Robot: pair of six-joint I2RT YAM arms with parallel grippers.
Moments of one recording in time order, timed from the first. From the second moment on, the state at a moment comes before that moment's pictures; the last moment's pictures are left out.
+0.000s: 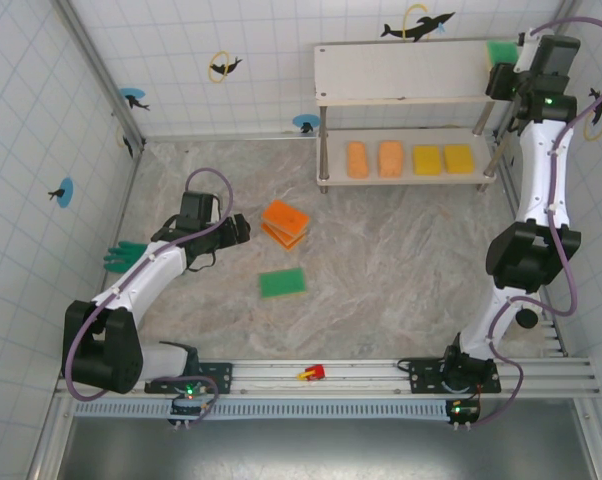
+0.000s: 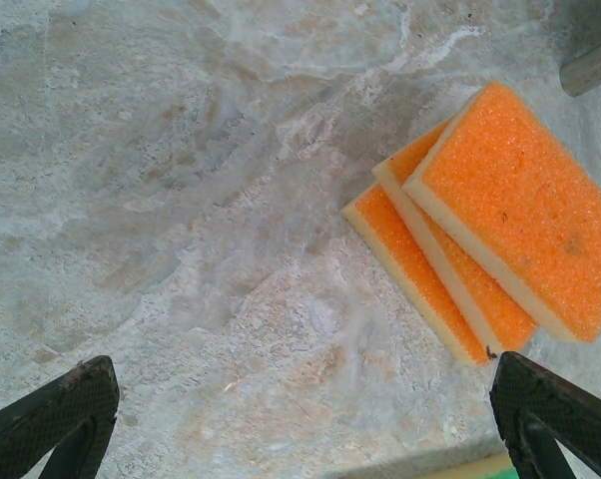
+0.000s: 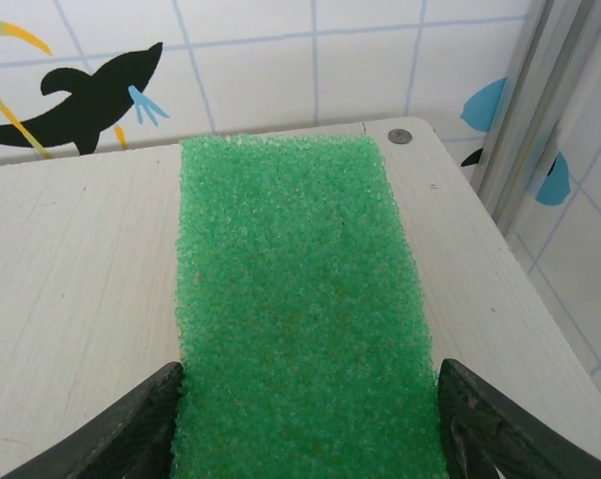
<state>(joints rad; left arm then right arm) -0.25 1.30 0.81 -0.41 0.13 -0.42 -0.19 1.95 2.20 -0.63 -0.10 -0.02</state>
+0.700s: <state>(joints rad) -0.25 1.30 0.81 -0.41 0.13 -0.42 -0.17 1.95 2.17 -0.60 -0.03 -0.03</state>
